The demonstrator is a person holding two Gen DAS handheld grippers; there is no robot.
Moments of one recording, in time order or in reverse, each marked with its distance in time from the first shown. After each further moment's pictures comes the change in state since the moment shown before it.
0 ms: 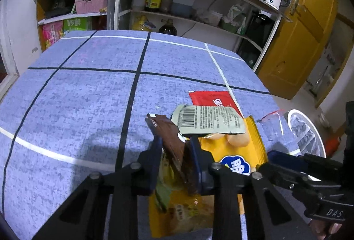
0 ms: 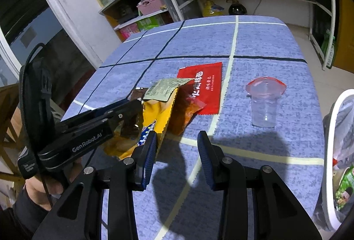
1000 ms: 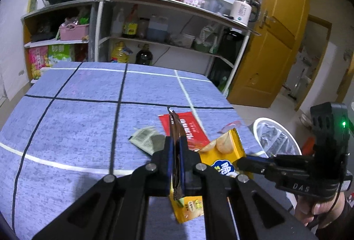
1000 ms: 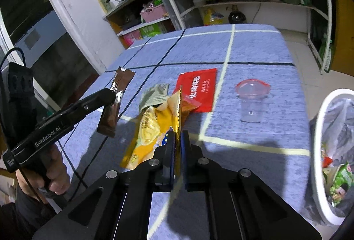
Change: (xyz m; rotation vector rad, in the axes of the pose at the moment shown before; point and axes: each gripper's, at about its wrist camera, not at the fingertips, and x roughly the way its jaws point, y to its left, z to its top) left arm -0.063 -0.019 0.003 0.094 -0.146 -0.139; right arm -0.034 -0.007 -0.013 -0.008 -0.059 0.001
